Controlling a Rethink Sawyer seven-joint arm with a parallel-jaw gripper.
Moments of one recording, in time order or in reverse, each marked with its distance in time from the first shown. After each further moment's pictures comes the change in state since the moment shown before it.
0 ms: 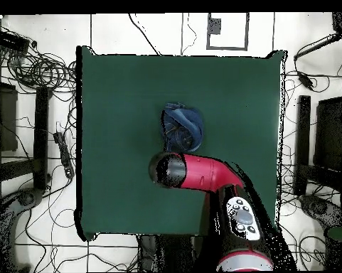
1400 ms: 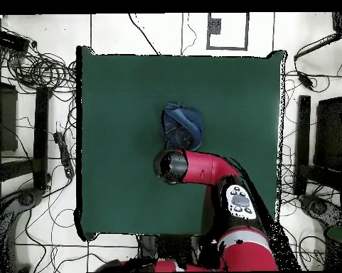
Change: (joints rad) arm -0.005 0.102 0.003 -0.059 -0.020 0.000 0.001
